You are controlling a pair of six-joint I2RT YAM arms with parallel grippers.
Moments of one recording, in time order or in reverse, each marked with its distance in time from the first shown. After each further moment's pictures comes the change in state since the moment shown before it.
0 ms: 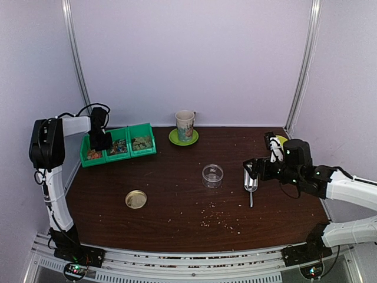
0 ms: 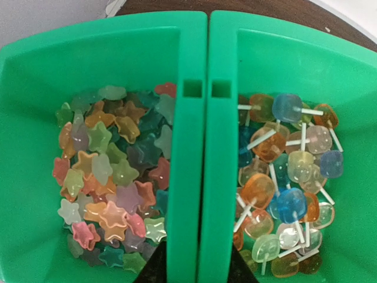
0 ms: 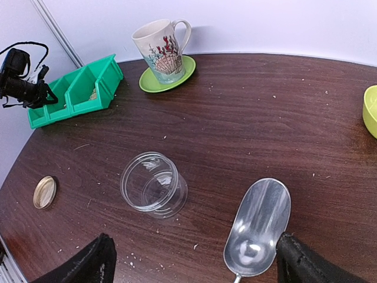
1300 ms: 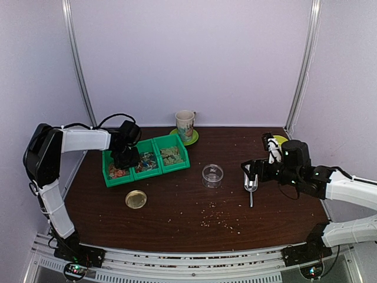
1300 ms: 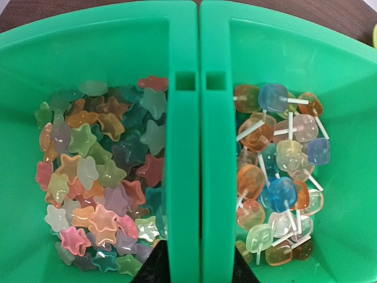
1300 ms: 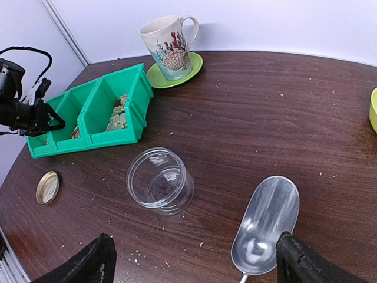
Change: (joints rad) left arm -0.414 -0.239 -0.338 0.034 -0.063 -0.423; right arm 0.026 0.009 0.000 0.003 0.002 0.000
